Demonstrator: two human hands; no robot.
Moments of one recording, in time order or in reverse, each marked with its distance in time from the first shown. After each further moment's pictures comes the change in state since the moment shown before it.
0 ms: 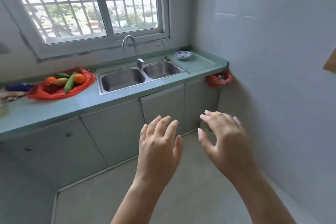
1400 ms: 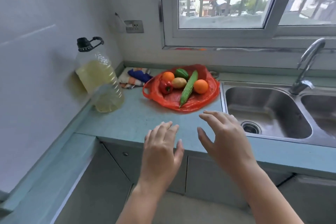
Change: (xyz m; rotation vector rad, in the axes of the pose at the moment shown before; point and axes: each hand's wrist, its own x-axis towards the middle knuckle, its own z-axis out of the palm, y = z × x) left_hand 0.141 -0.587 0.008 0.287 0.106 -0.557; right_hand 0.304 -0.318 0.539 0.443 -0.321 -0.445
